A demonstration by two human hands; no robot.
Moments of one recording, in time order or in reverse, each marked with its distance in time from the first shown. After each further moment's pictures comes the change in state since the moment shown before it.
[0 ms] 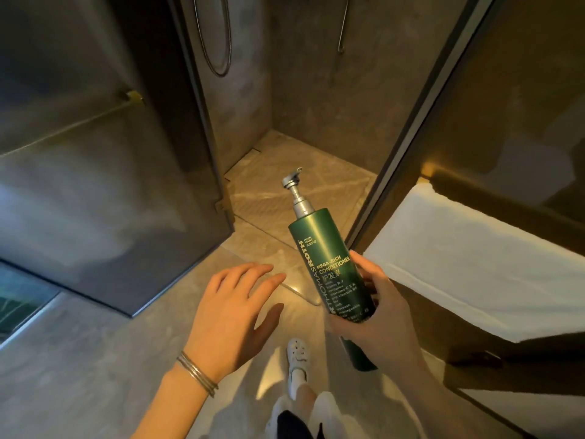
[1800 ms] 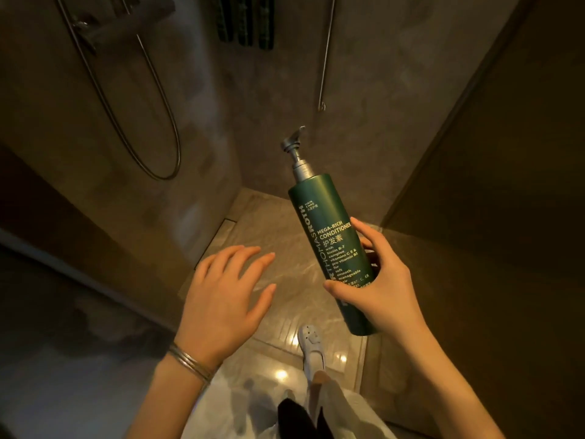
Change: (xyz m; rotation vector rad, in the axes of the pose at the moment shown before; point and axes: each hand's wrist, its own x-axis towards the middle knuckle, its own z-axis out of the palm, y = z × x) left_hand 0.543 -0.319 0.033 -0.012 -0.040 0.095; right_hand 0.599 -0.036 0.018 0.109 0.208 0.071
